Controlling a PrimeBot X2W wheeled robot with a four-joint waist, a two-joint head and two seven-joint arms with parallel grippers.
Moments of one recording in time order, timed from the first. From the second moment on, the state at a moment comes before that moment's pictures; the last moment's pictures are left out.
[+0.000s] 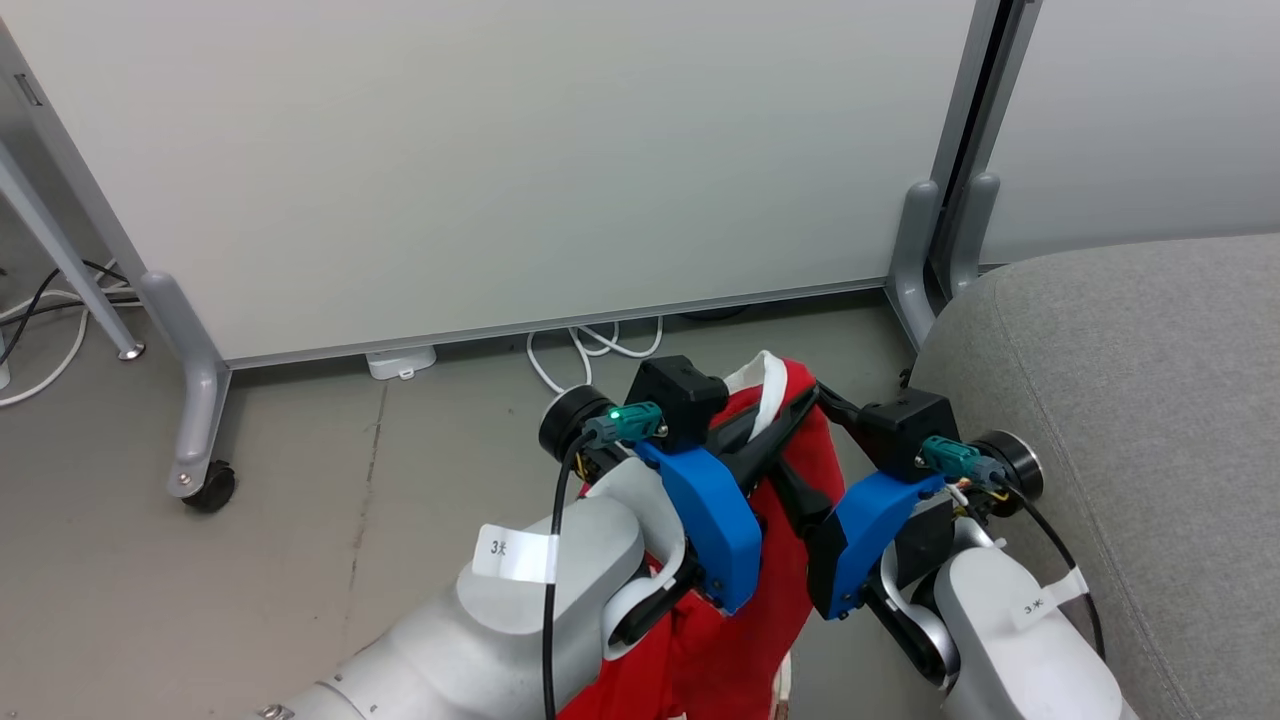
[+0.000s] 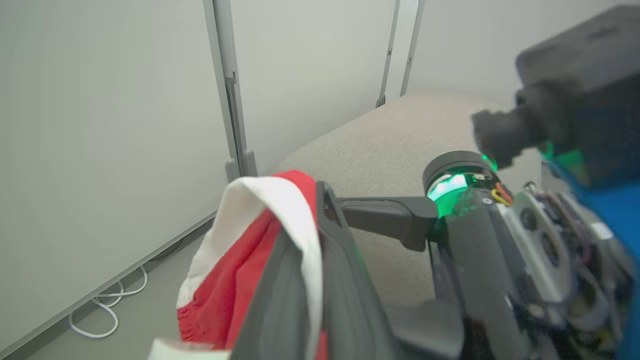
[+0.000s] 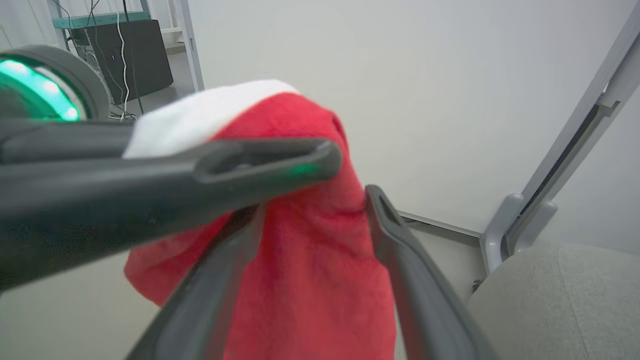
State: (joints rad) left arm -0.83 0.06 -1.24 0.68 -0.99 -0.13 -0.22; right arm -0.41 -0.06 0.32 0.42 0.14 0.13 0.04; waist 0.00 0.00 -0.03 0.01
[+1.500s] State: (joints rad) left arm -0.87 0.11 -1.28 0.63 -1.08 -0.13 -0.26; right arm -0.45 -0.06 0.42 0.60 0.26 0.13 -0.01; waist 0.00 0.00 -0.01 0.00
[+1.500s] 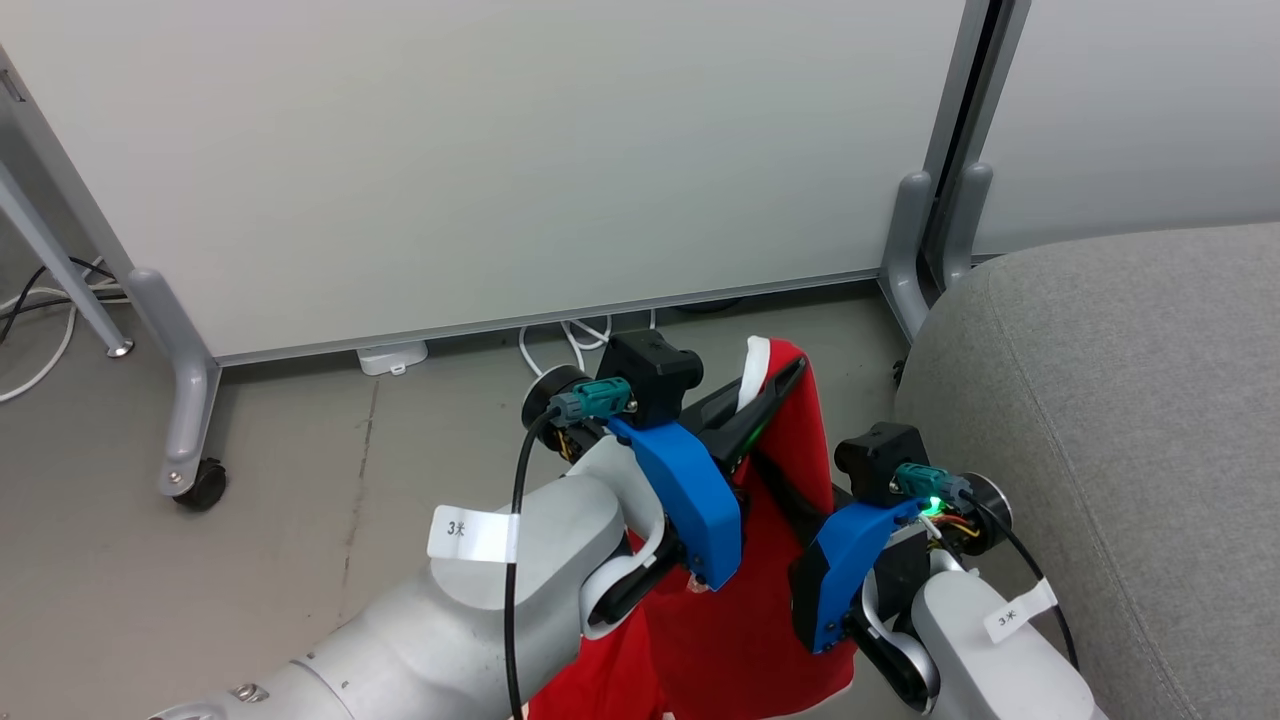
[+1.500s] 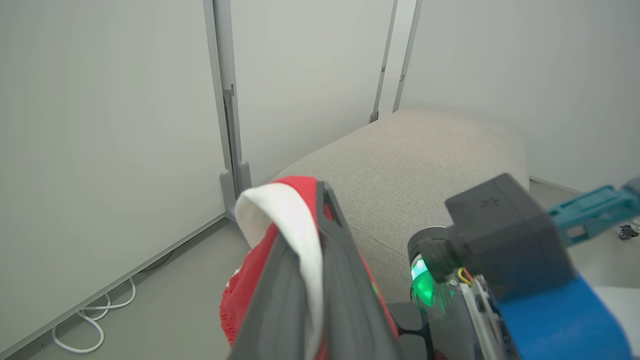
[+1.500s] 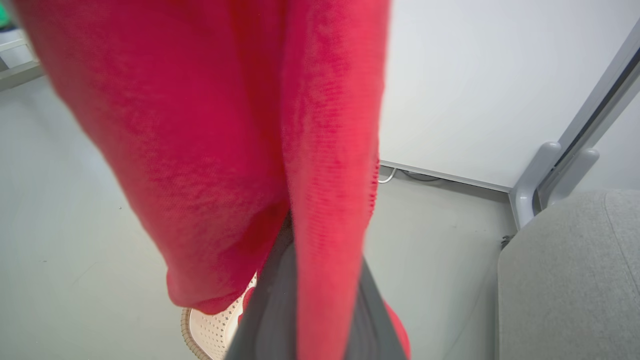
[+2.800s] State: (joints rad) left arm -0.29 0.22 -0.61 0.38 -0.52 -0.11 -0.26; right arm -0.39 -0.06 0.30 0.53 0.24 0.13 -0.02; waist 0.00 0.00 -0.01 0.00
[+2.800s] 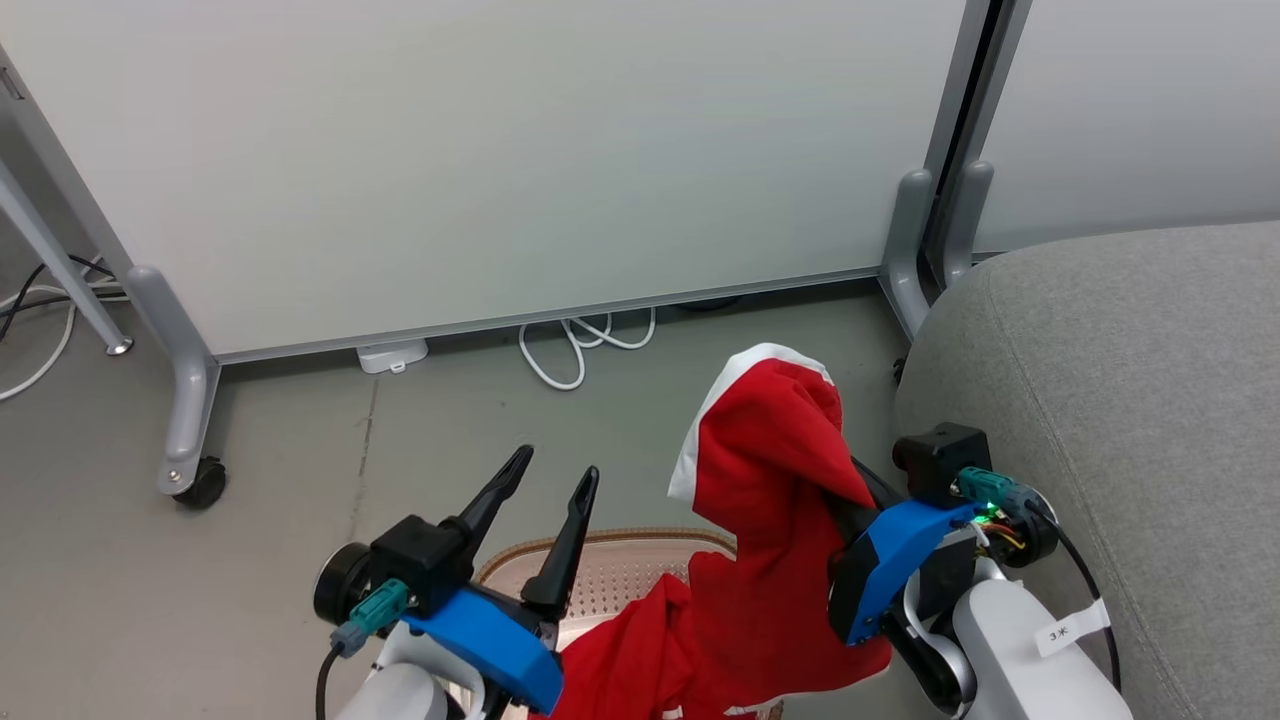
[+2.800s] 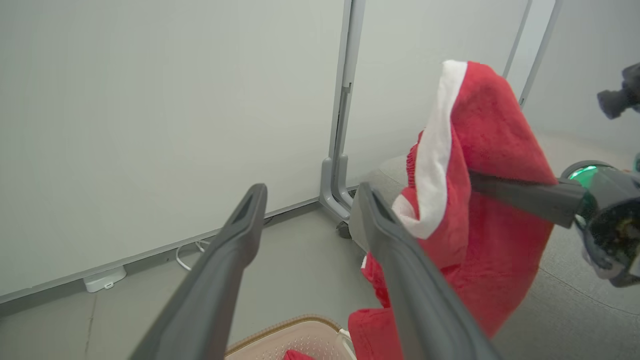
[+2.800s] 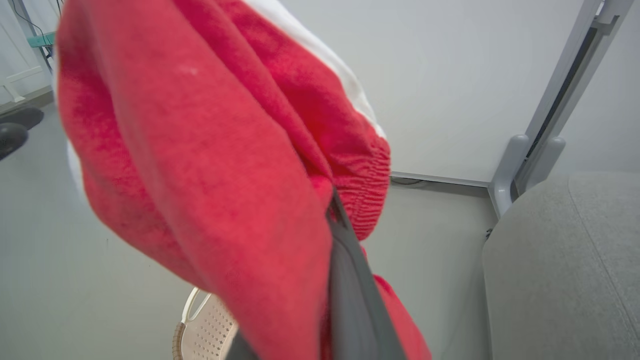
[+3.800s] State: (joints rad) left arm -0.14 0.17 -0.44 0.36 -0.41 -0.13 -0.26; right arm -0.34 -0.05 0.27 0.46 0.23 0.13 0.01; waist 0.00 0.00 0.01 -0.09
